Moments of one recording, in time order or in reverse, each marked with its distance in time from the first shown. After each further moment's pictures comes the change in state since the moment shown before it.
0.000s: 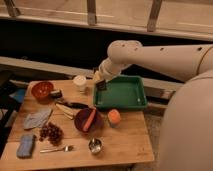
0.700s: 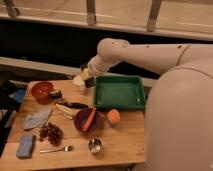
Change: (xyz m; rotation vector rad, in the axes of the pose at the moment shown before) arm -0.050 0.068 0.043 -0.127 -0.041 -0.181
